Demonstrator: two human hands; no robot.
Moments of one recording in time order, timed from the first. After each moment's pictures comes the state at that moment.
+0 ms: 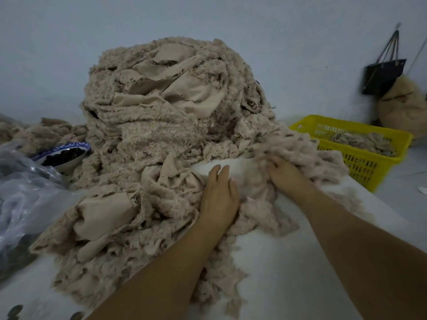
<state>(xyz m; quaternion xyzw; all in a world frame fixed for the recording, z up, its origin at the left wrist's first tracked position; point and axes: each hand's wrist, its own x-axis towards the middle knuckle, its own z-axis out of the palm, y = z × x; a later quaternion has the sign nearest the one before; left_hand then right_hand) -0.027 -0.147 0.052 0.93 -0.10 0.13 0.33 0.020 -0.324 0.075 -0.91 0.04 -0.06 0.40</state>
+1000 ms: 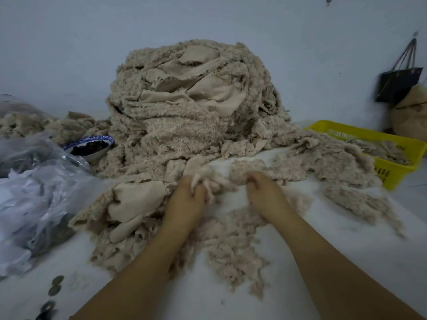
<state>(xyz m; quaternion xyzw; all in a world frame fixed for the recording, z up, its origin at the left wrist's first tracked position) -0.068 -0.043 0.063 0.89 0.02 0.15 0.43 -0.038 -0.233 0.062 -0.90 -0.02 -0.06 0.44</state>
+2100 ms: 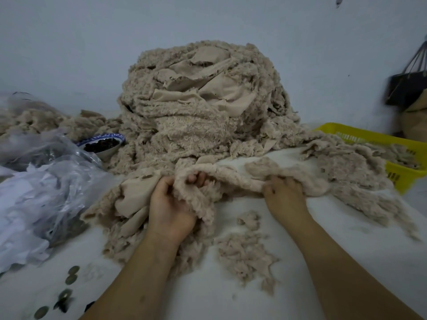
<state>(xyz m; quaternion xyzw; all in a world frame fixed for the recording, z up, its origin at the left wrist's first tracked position) -0.098 -0.019 0.084 0.25 0.01 -0.03 0.97 -0.051 -0.241 0.053 -0.97 0.03 -0.09 0.23</state>
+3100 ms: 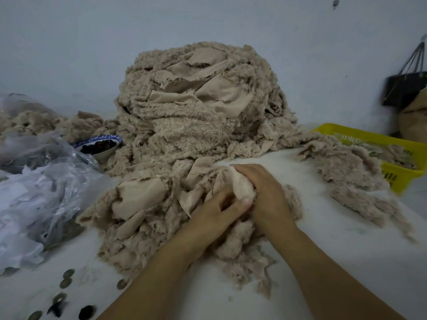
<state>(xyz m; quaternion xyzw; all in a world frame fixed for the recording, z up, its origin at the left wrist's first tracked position) -0.111 -0.063 0.073 0.77 -0.13 -0.06 0.62 -0.082 -0.207 0.075 -0.83 -0.21 -0.26 0.45</state>
